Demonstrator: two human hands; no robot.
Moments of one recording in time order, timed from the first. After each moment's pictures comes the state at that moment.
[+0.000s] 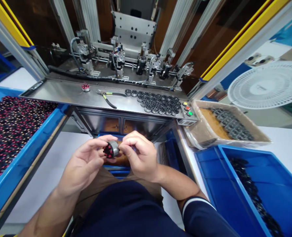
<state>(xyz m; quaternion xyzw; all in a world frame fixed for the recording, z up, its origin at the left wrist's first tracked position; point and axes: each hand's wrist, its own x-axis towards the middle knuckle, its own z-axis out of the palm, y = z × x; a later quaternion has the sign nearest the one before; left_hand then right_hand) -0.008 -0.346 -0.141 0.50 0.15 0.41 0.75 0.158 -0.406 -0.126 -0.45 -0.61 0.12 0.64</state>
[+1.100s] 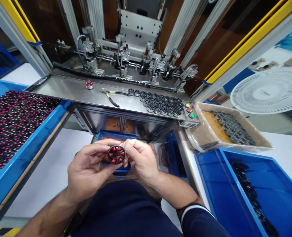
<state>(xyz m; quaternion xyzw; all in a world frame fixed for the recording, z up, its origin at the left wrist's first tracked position) -0.001 -0.371 -0.141 0.62 0.20 0.53 0.53 0.145 -0.415 -0.146 -0.41 -0.34 0.55 0.65</state>
